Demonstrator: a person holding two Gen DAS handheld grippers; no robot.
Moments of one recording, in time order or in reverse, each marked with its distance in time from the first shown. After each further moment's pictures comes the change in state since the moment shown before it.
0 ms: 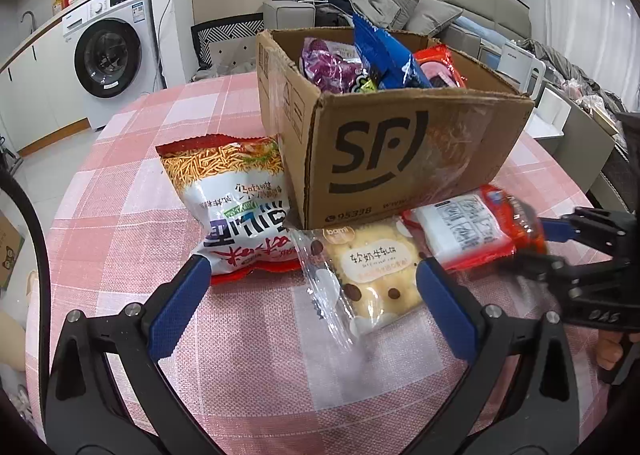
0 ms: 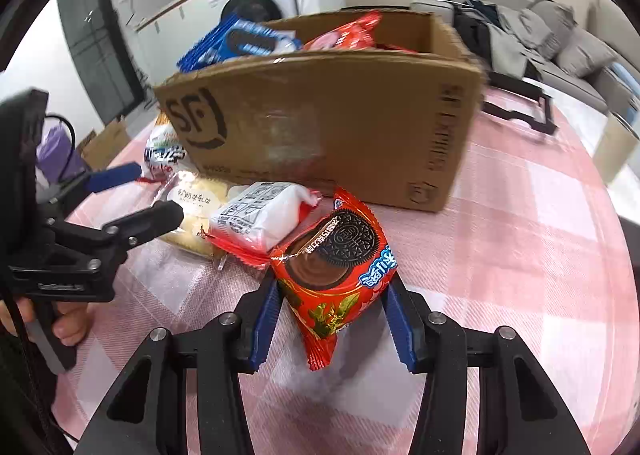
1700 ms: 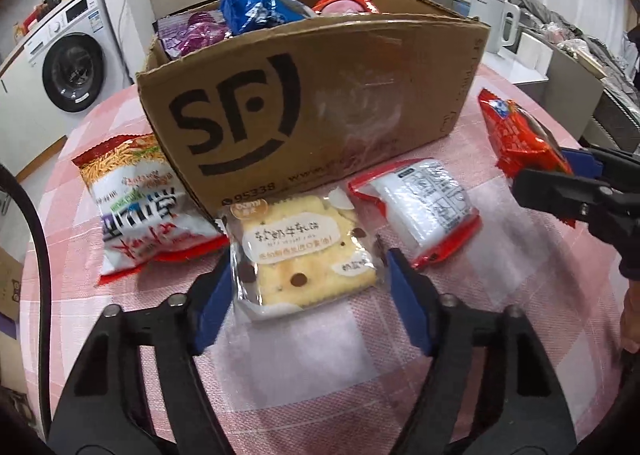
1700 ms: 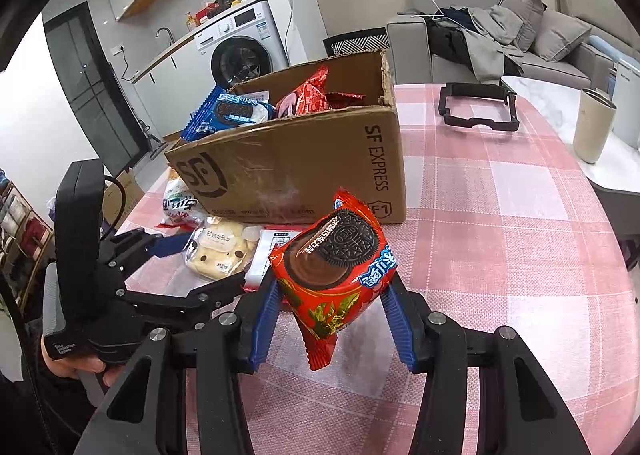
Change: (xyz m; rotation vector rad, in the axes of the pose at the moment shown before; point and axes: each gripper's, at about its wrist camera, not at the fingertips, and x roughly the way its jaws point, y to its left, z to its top) left arm 0.036 -0.088 0.002 0.160 0.112 -0.027; right arm -0.043 -0.024 -0.002 0.119 -0.113 0.057
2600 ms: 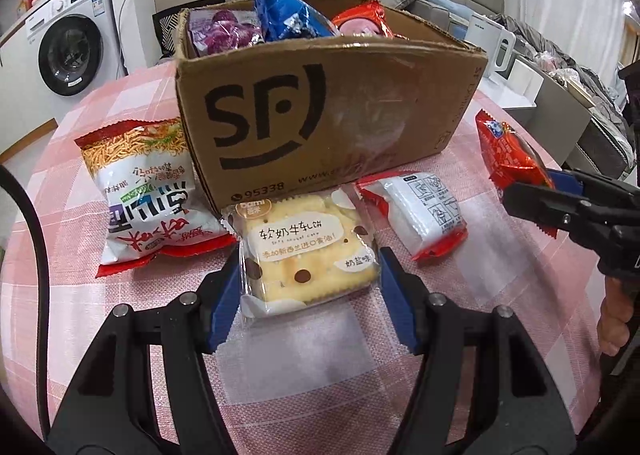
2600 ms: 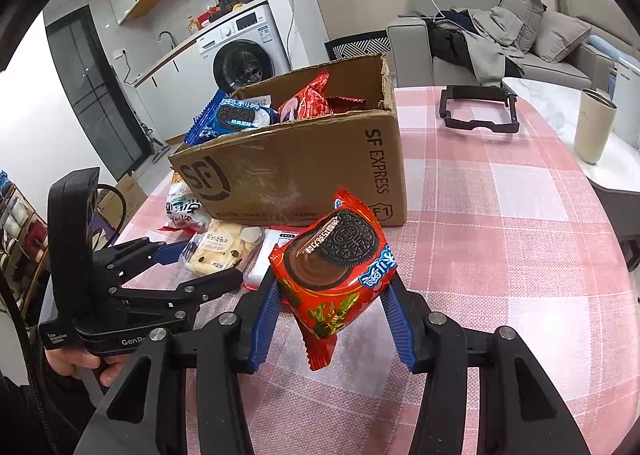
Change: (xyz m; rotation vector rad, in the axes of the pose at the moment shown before) left arm -0.015 0.034 -0.015 -0.084 -0.039 -0.081; right arm -0.004 0.000 0.000 0.005 -0.012 0.012
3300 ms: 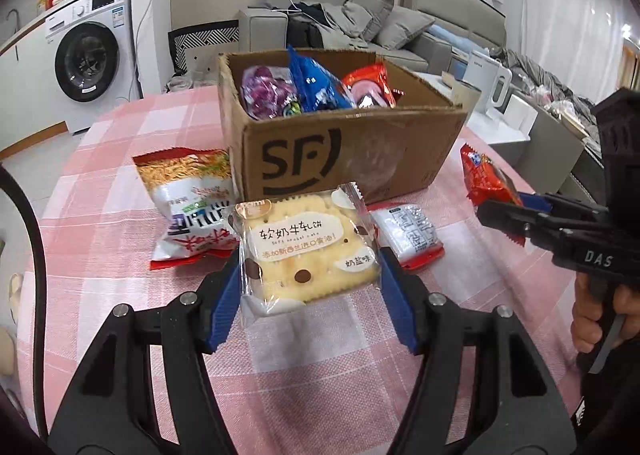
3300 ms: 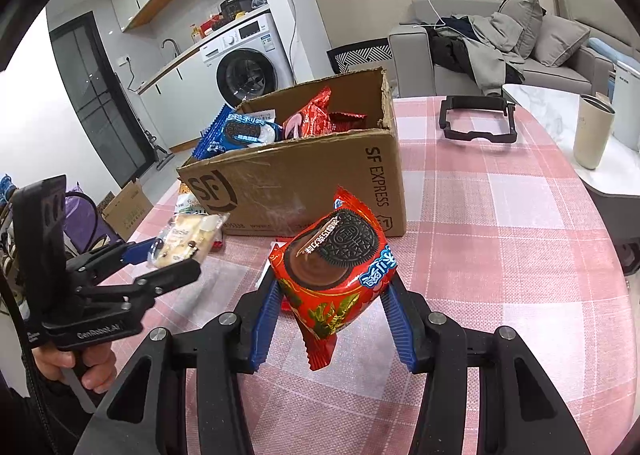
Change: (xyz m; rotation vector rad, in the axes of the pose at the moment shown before) left arm -0.075 0.021 -0.010 -0.054 -0.113 -0.006; right arm -0.009 -0.001 0.001 0.001 -0.033 0.014
